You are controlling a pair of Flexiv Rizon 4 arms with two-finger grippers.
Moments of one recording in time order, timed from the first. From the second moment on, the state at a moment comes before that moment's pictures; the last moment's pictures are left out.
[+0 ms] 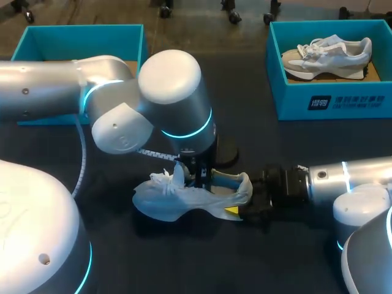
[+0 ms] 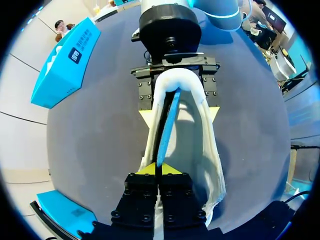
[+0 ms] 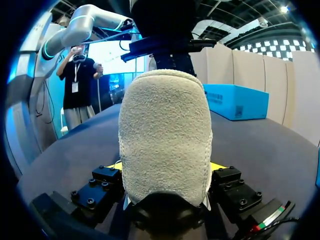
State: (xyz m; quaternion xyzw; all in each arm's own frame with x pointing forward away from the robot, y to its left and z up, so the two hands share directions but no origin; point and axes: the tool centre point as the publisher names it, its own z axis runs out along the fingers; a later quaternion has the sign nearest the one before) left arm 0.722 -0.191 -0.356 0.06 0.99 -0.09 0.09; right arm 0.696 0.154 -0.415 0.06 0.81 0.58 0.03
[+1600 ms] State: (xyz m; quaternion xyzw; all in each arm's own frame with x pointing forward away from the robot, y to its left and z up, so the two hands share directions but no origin) left arm 0.719 -0.177 -0.312 -0.01 0.98 -0.21 0.05; right arm 0.695 0.156 -0.415 0.06 0.81 0.58 0.03
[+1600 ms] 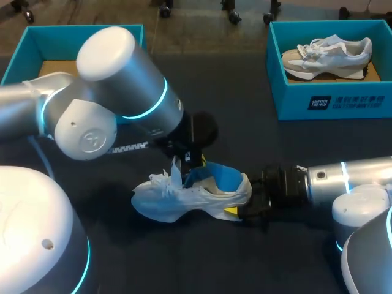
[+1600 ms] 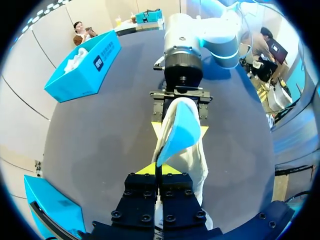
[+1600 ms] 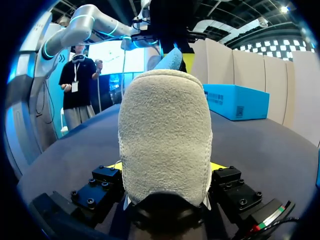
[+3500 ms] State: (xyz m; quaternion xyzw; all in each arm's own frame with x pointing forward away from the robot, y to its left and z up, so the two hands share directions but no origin) left arm 0.716 -0.165 -0.319 -0.04 0.97 -0.24 0.04; right arm 0.695 0.156 -0.415 0.06 0.81 0.58 0.03
